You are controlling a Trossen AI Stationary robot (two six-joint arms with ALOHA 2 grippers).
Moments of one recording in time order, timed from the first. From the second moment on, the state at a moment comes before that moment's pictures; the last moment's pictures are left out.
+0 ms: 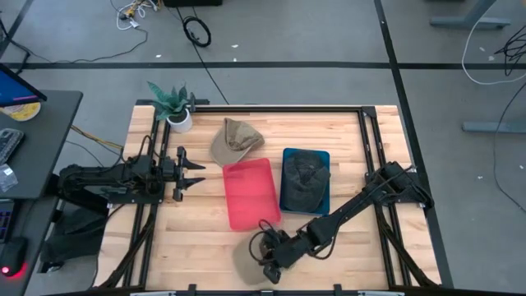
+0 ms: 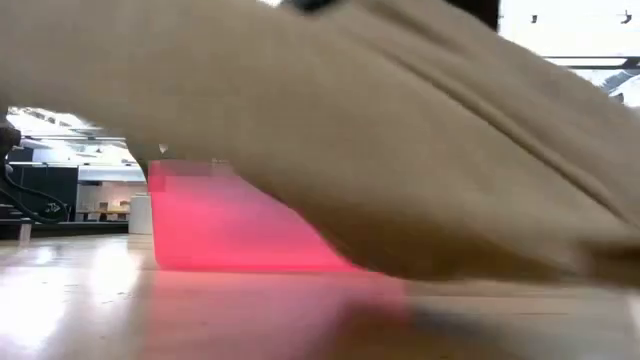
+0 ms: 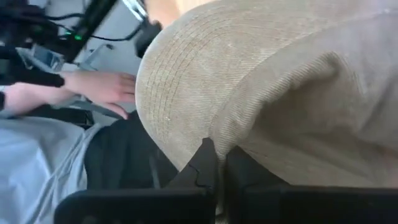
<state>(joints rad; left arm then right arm) -0.01 0.02 0.01 0.05 -0.06 0.03 0.57 2.02 1.37 -0.05 0.12 1.08</state>
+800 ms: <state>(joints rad) -0.01 0.02 0.01 0.05 -0.06 0.03 0.27 1.76 1.37 -0.28 0.04 -0.01</state>
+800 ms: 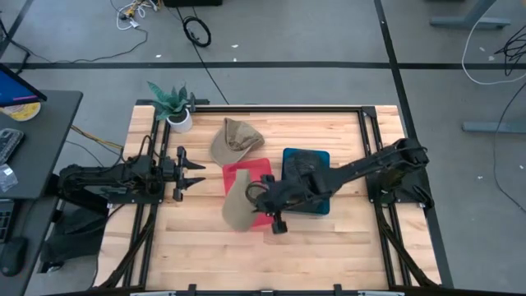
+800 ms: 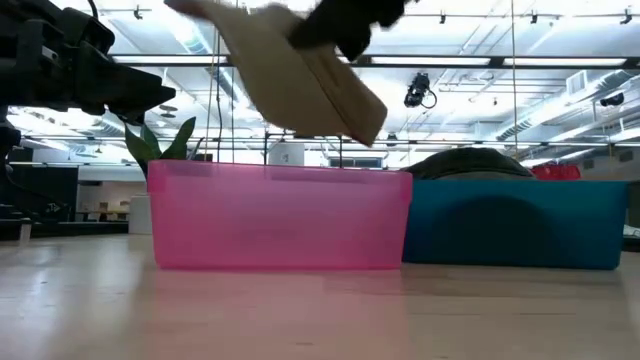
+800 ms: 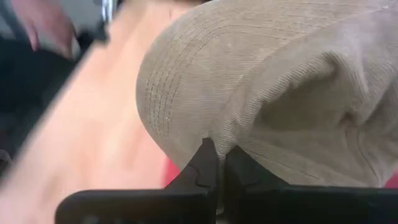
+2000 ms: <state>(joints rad) -0.01 0.03 0.01 0.05 -0.06 0.03 0.12 1.97 1.77 -0.89 -0.06 -0.52</state>
